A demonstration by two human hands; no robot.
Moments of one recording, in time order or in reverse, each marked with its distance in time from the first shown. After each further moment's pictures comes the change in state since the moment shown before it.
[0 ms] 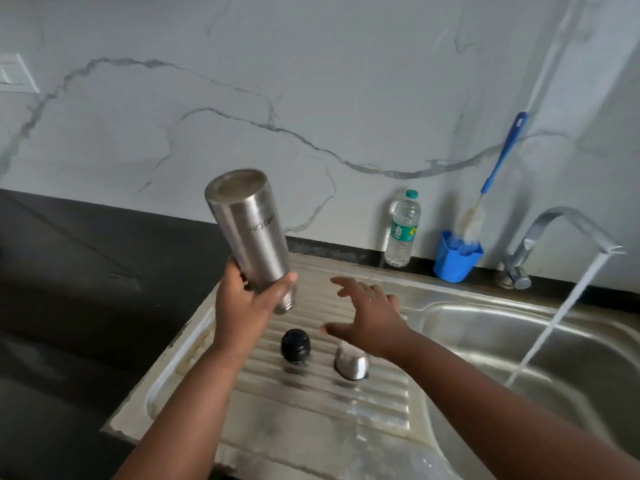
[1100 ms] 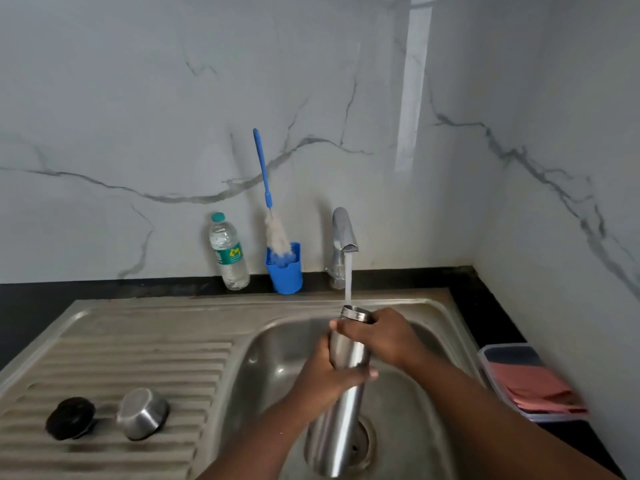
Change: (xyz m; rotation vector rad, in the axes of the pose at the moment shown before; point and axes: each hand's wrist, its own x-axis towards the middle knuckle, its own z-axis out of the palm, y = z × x) left_hand -0.164 0.001 0.387 0.019 -0.822 -0.290; right_hand -0.125 0.299 -0.163 0.485 0.128 0.523
